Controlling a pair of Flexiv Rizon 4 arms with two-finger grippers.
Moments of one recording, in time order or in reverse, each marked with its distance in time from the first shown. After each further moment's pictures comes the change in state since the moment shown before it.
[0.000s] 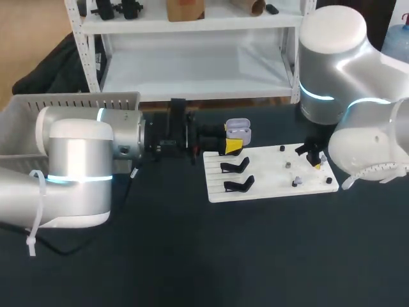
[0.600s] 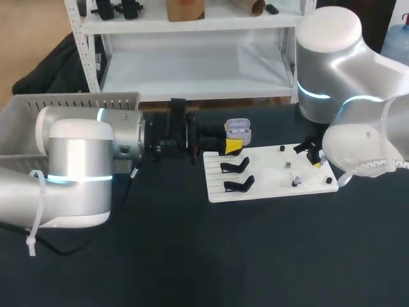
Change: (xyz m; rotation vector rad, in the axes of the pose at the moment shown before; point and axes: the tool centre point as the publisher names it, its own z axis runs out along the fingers) left arm 0.000 0.000 0.000 0.000 0.000 0.000; right arm -0.006 -0.003 0.011 -0.001 0.022 0.048
